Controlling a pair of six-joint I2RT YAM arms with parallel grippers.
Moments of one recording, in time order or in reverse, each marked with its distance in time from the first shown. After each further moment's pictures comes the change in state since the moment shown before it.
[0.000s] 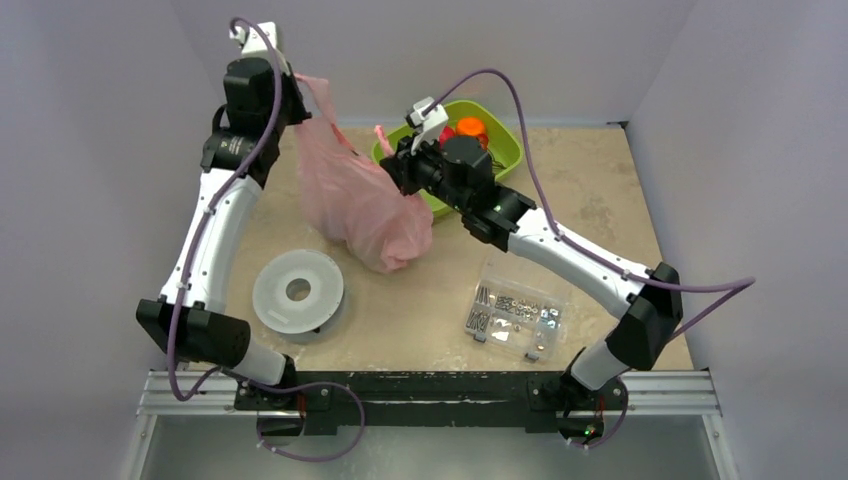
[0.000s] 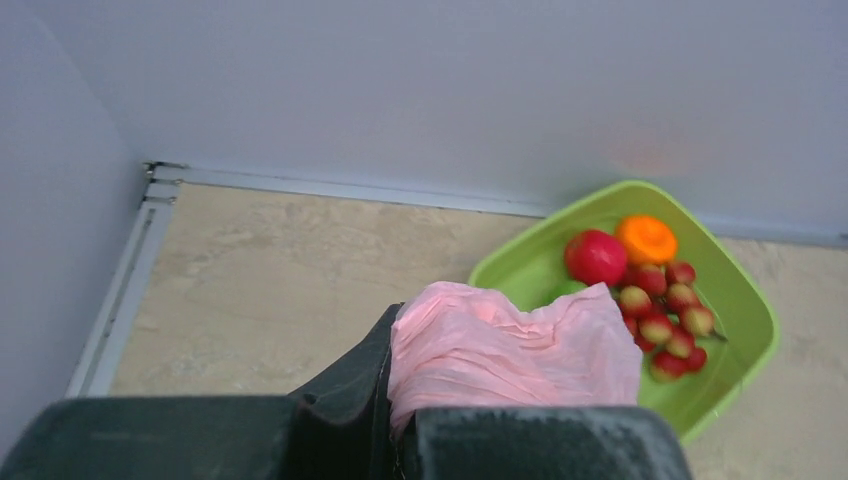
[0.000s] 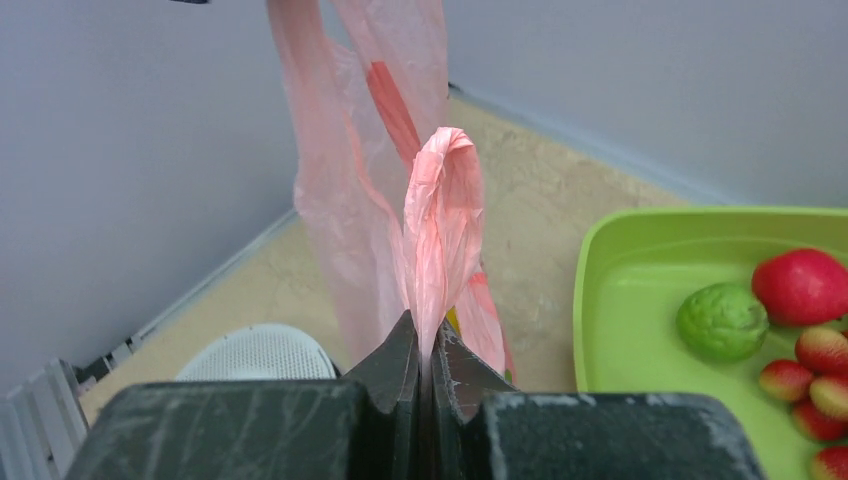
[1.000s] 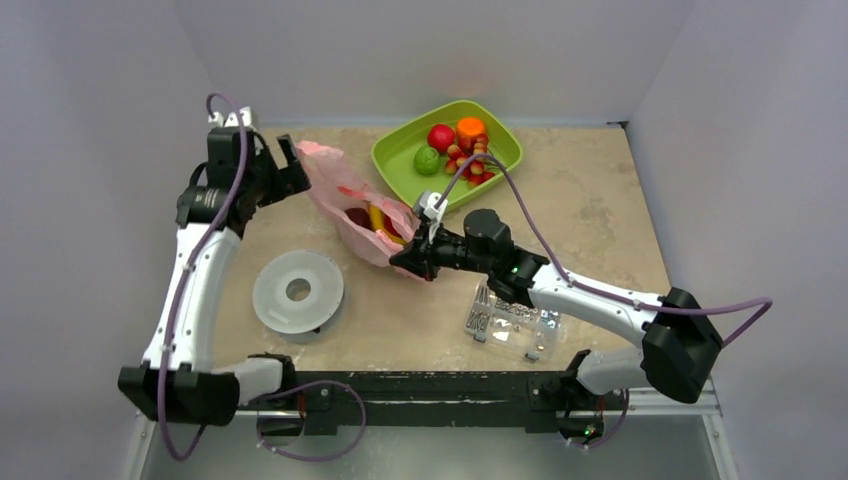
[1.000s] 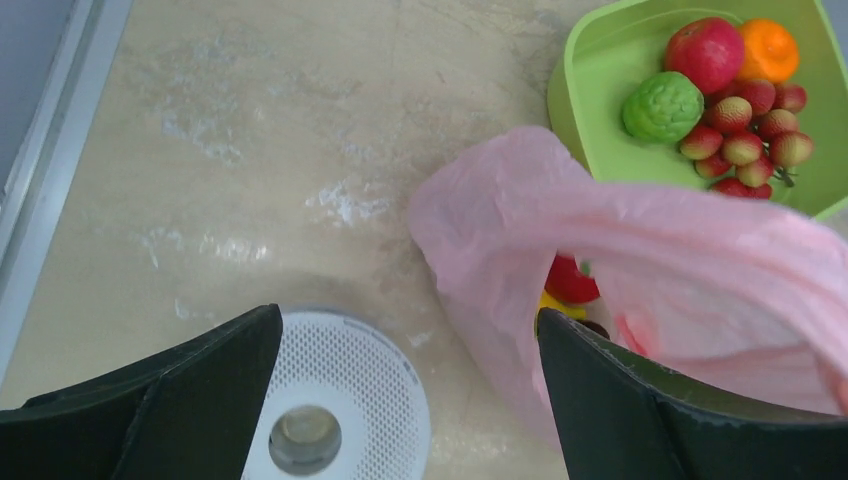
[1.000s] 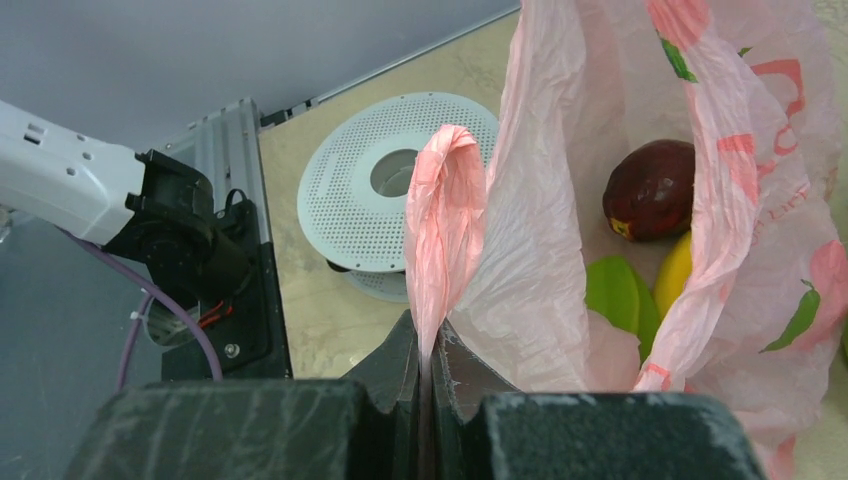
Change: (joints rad) left arm 0.134 -0.199 -0.253 -0.349 0.053 -0.178; right arm 0.041 -0.248 -0.606 0.287 -0.447 -0.013
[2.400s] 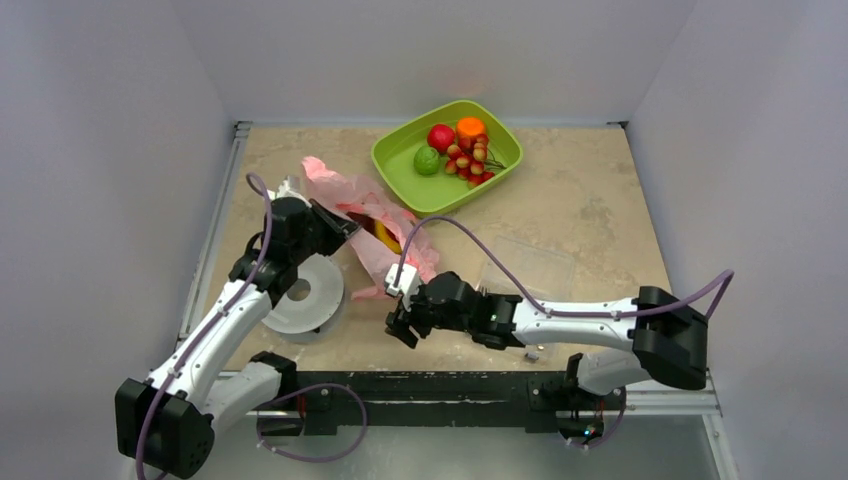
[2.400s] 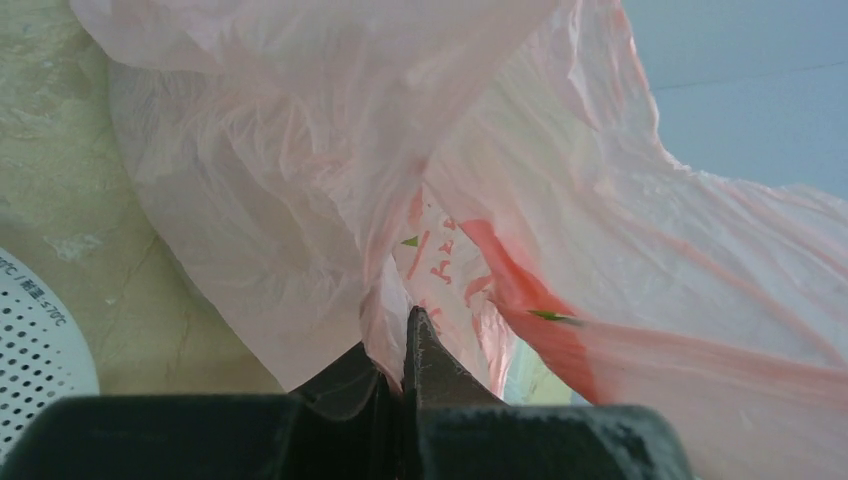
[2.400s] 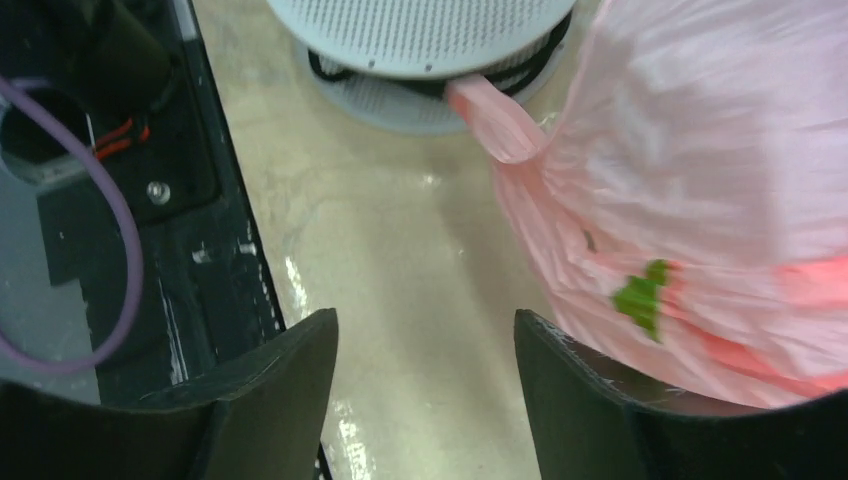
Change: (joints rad) left arm -0.267 -0.293 -0.684 0.549 0.160 -0.677; right arm 0.333 0.028 -0.119 -0.108 0.395 -0.121
